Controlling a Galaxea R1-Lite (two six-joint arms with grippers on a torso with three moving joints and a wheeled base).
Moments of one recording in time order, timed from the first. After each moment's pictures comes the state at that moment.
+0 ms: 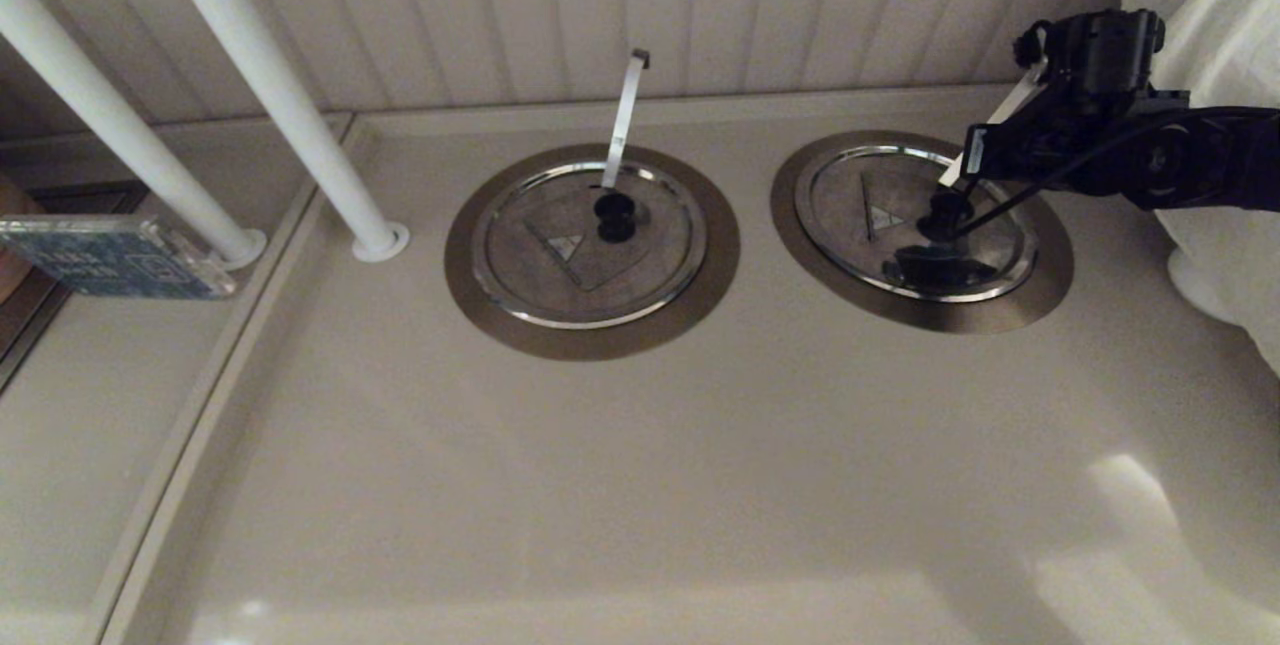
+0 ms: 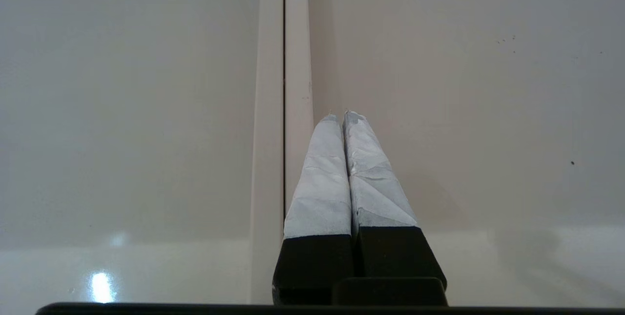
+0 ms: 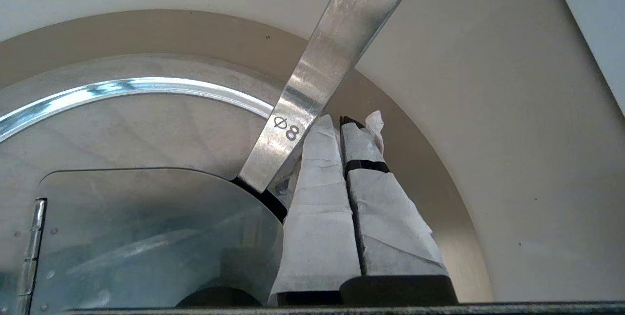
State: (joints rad) left arm 0.00 0.00 0.00 0.00 0.00 0.00; right arm 0.04 2.07 -1.86 0.00 -0.33 0.03
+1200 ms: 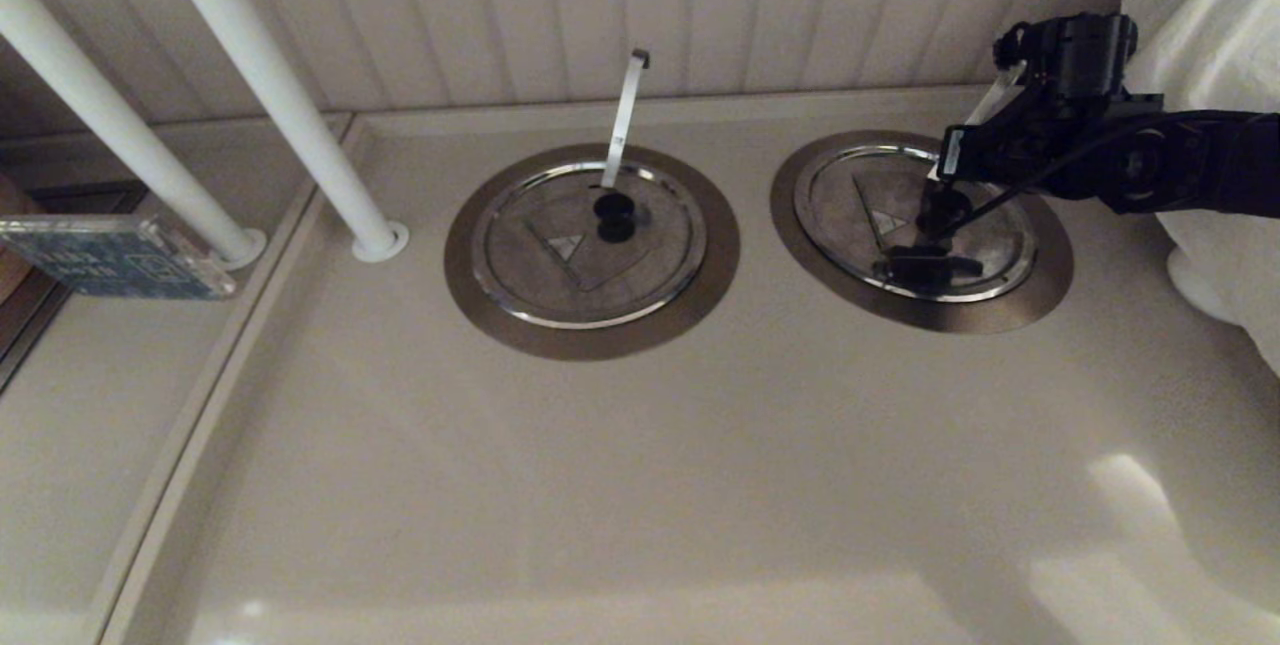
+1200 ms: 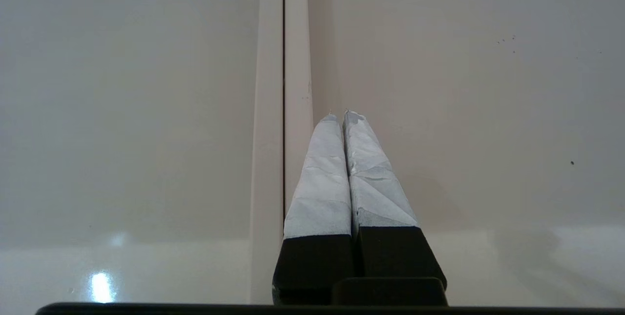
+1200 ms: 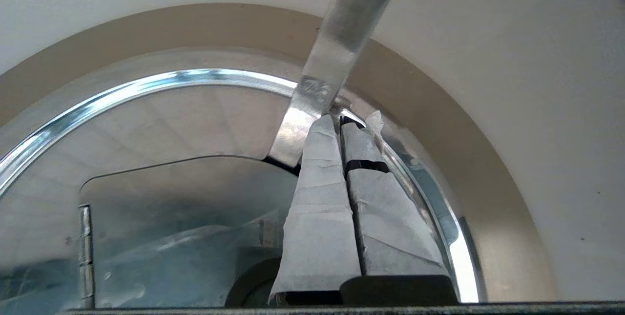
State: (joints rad) left arm 0.00 0.00 0.00 0.00 0.00 0.00; right arm 0.08 2.08 -1.86 -0.01 -0.33 0.08
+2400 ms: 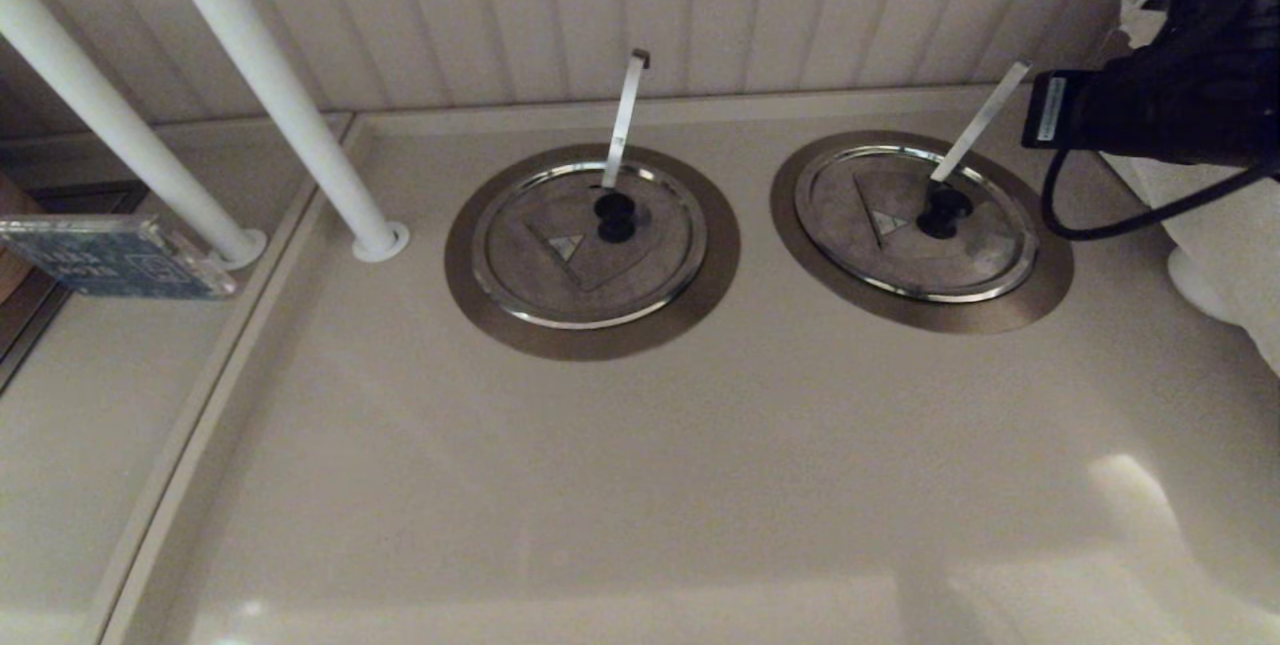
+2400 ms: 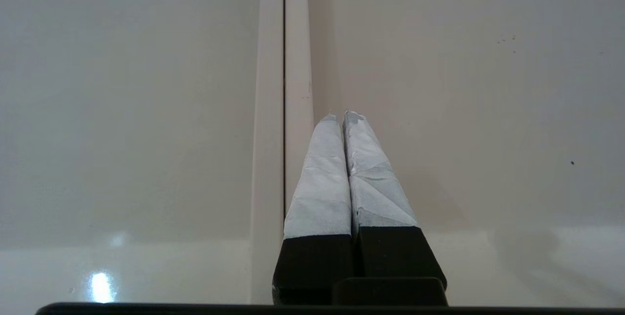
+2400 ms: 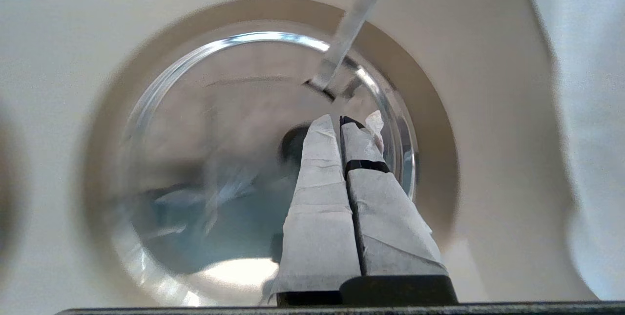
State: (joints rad) left arm 0.00 0.00 0.00 0.00 0.00 0.00; right arm 0.16 1.65 -1.54 0.06 -0.29 0.05
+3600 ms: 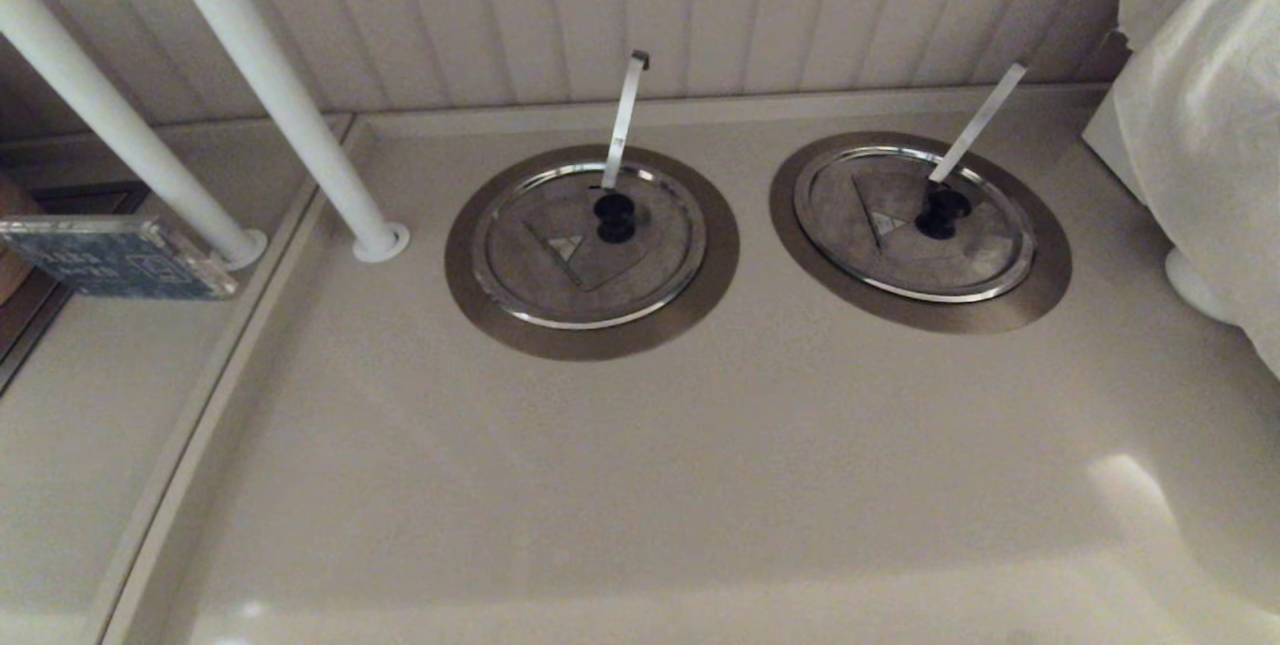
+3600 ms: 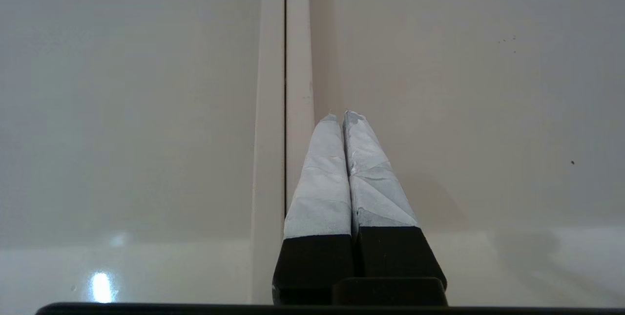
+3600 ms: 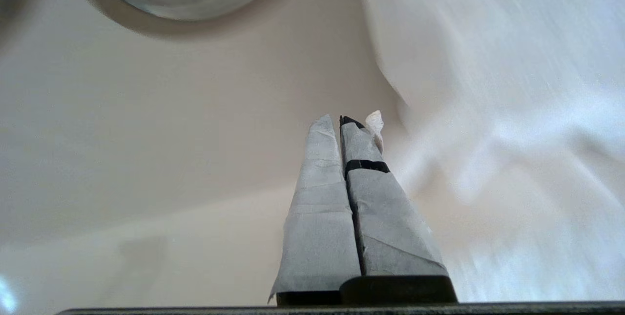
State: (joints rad) left arm 0.00 0.00 0.00 0.00 0.00 0.00; right arm 0.08 0.59 -1.19 0.83 -0.27 0.06
